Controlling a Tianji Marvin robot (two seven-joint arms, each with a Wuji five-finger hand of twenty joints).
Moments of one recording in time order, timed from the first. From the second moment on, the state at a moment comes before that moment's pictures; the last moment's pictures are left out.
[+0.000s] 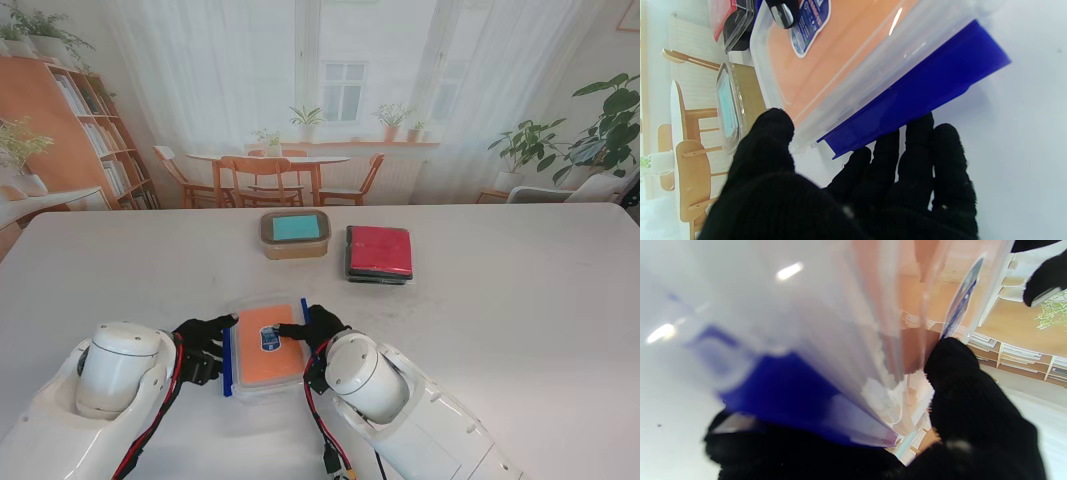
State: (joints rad) left arm 1.62 -1.13 -1.31 -1.84 -0.36 1.00 0.10; right arm -1.33 -1.32 0.77 -1.49 -0.01 0.64 -0.16; left_hand 0.84 -0.09 0.01 0.17 0.24 0.43 0.13 0.76 0.38 0.39 0.63 0.65 0.42 0.40 0.75 0.63 0.08 0.31 1.14 0.61; right_hand 0.64 -0.41 0.41 -0.10 0.24 0.40 0.44 0.54 0.45 0.39 1.20 0.81 1.00 0.08 1.37 0.66 1.14 0.03 1.84 0.41
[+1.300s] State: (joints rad) left arm 1.48 -1.01 -1.14 -1.80 0.25 0.87 -0.43; right arm -1.33 -1.32 0.76 -1.48 -0.01 0.62 -0.18; left_hand 0.89 -0.09 0.02 0.18 0.36 0.55 0.14 0.81 0.63 0.37 0.81 0.75 0.64 0.41 1.01 0.73 0.28 0.39 1.31 0.72; right_hand 0.64 -0.41 0.42 -0.10 0.23 0.44 0.56 0.60 0.45 0.38 1.21 0.82 1.00 0.08 1.37 0.63 1.14 0.03 1.84 0.45
